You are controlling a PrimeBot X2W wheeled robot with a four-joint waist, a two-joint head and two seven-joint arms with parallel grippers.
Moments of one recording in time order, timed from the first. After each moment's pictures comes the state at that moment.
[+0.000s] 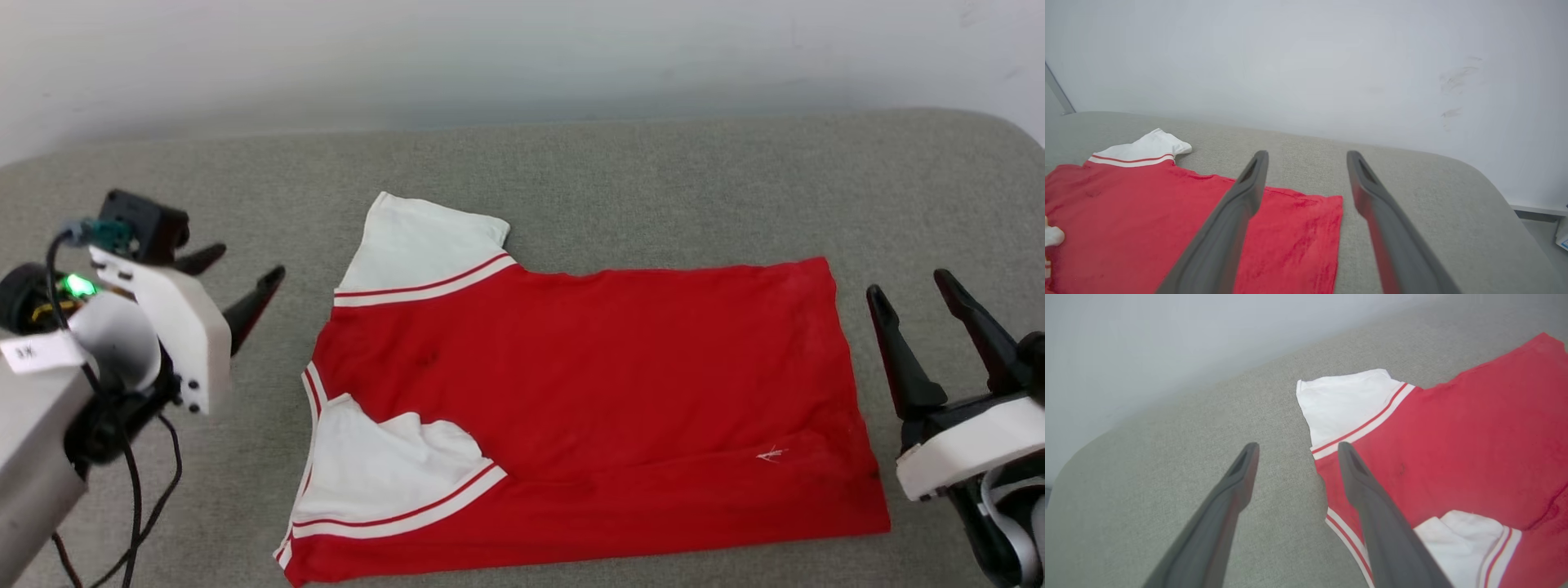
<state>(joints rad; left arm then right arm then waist) -0.72 0.87 -0.85 0.22 -0.95 0.01 0.20 -0.15 -0.35 0.05 0.01 0.34 0.13 -0.03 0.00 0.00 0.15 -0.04</state>
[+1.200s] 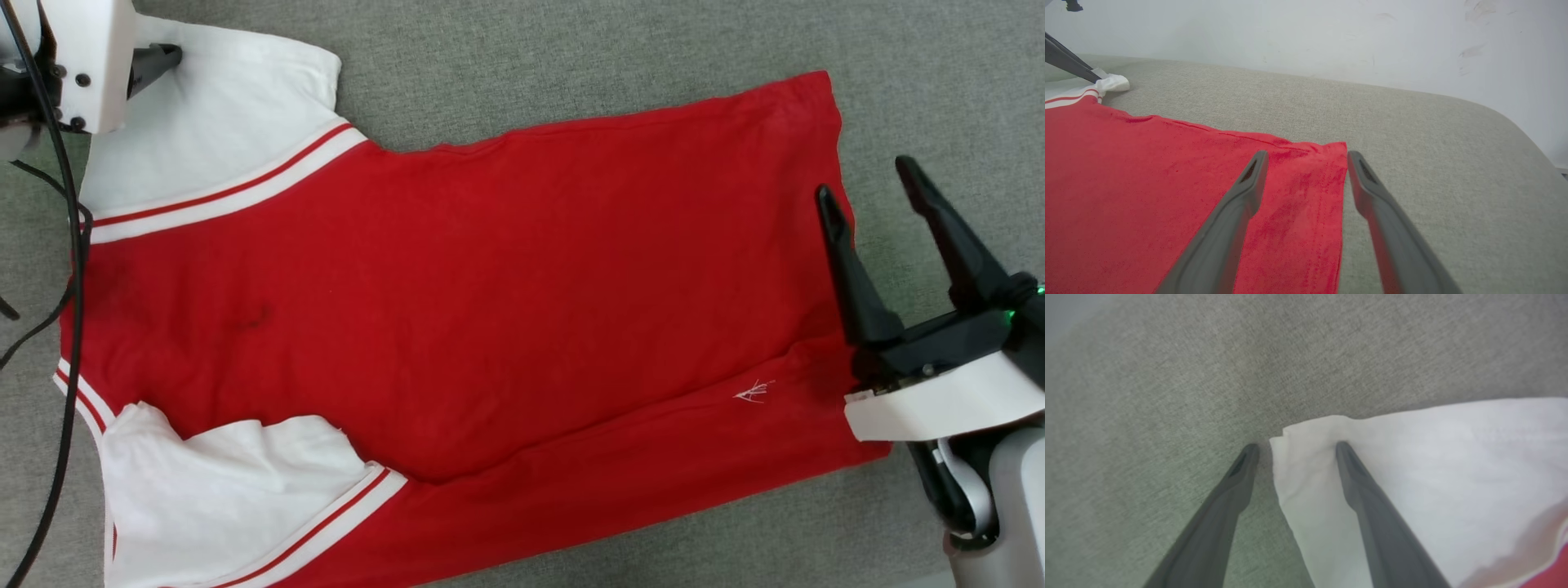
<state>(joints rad) -1.36 0.77 -0.94 0.55 -0.98 -0.11 0.89 -0.28 -0.24 0.11 -0.17 0.22 0.13 -0.08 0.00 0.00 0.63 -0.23</state>
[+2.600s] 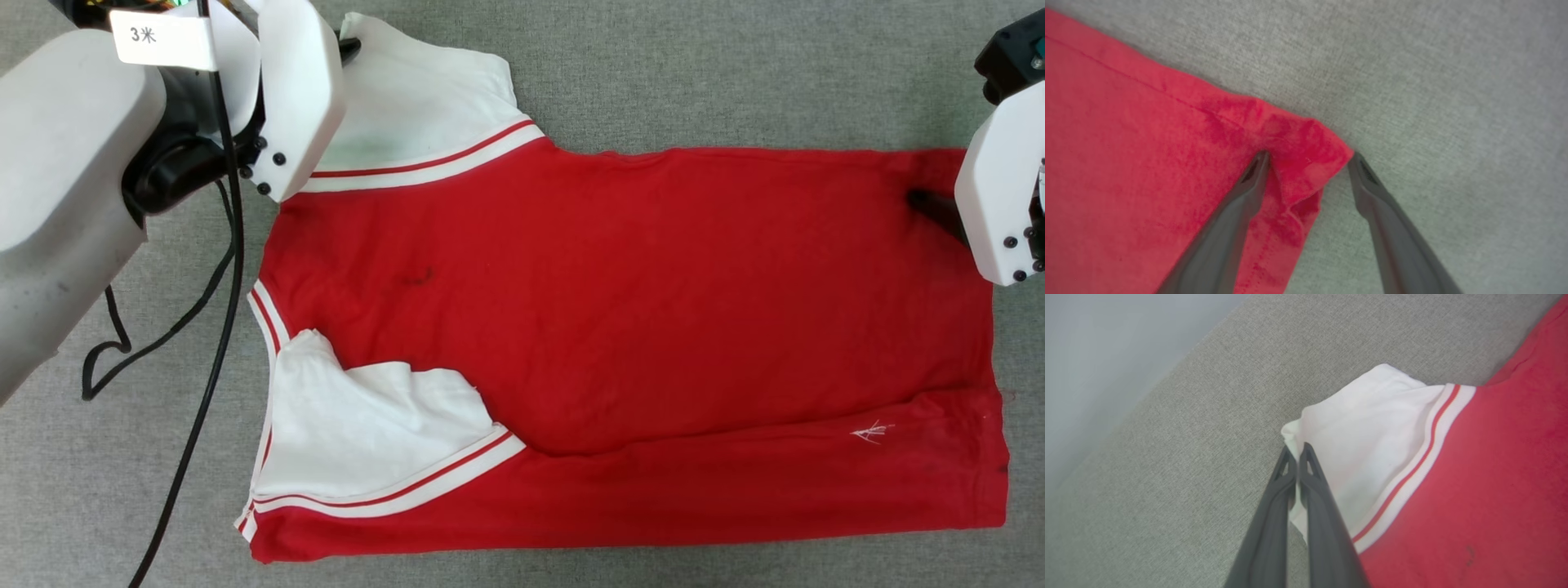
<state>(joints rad) -1.37 0.69 -1.12 0.32 -0.93 -0.13 0.55 -0.88 -0.66 0.53 0.31 0.63 0.13 0.96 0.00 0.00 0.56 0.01</state>
